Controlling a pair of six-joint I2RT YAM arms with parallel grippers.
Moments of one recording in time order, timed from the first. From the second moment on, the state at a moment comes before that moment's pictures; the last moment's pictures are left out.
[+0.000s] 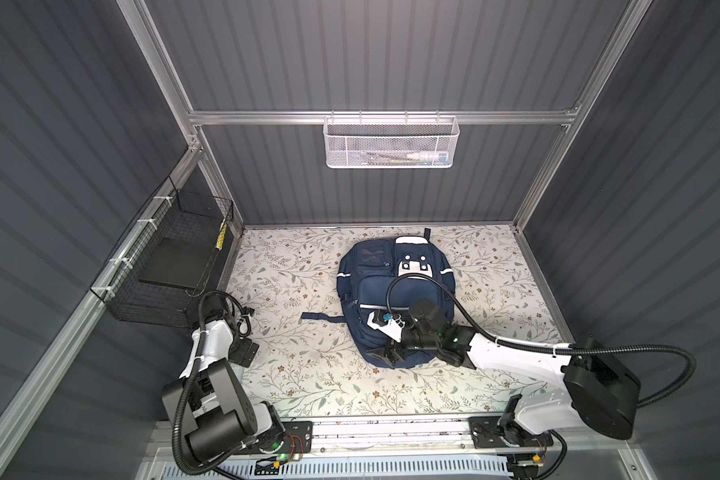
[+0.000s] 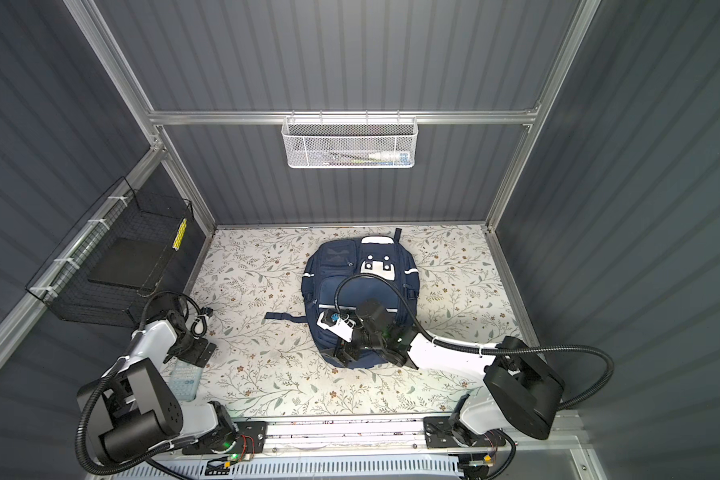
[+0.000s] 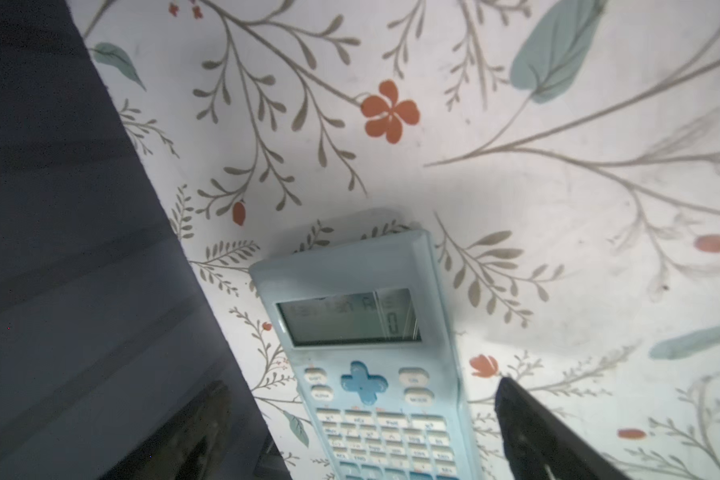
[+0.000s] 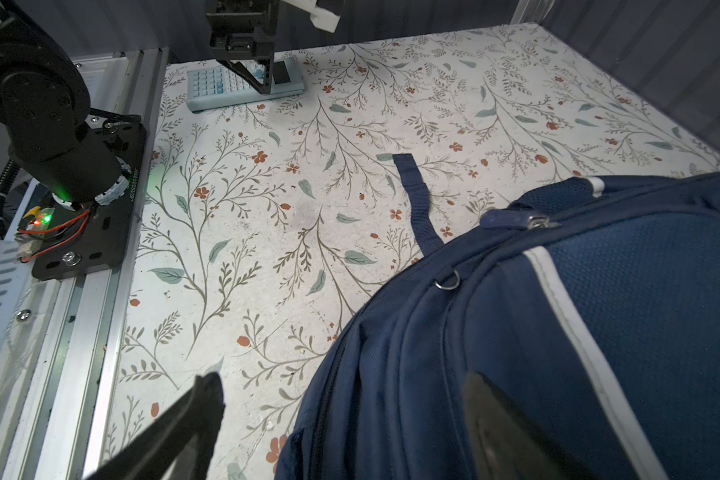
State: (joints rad) left arm 0.45 1.34 0.74 -0.71 -0.21 0.79; right arm 0.90 1.41 0.69 0.17 -0.35 -0.26
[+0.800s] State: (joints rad) left arm 0.42 1.50 0.81 -0.76 -0.12 0.77; right arm 0.90 1.43 0.70 0.15 -0.35 -0.28
